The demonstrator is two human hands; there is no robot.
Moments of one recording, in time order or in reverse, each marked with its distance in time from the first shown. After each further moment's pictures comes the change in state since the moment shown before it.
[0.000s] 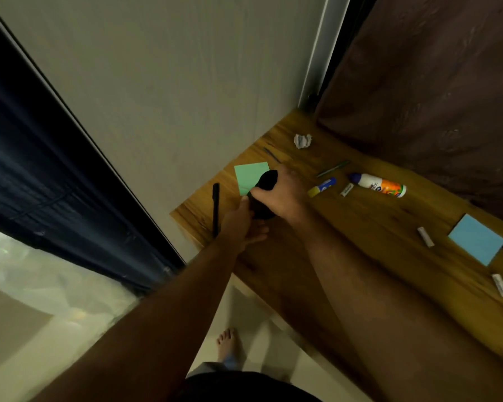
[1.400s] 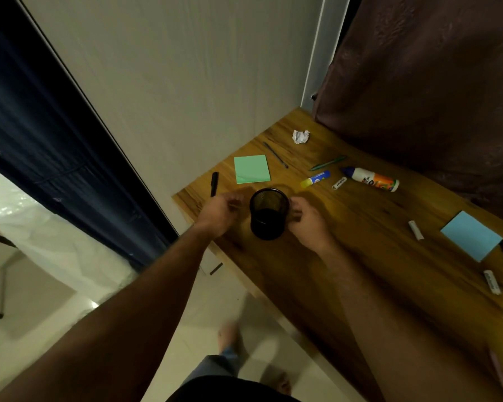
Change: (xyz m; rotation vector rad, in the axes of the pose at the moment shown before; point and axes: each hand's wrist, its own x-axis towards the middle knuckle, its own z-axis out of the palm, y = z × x) left_hand -0.031 -0.014 -0.034 0.815 -0.028 0.572; right_hand -0.073 0.099 -0.031 0.235 -0.219 0.020
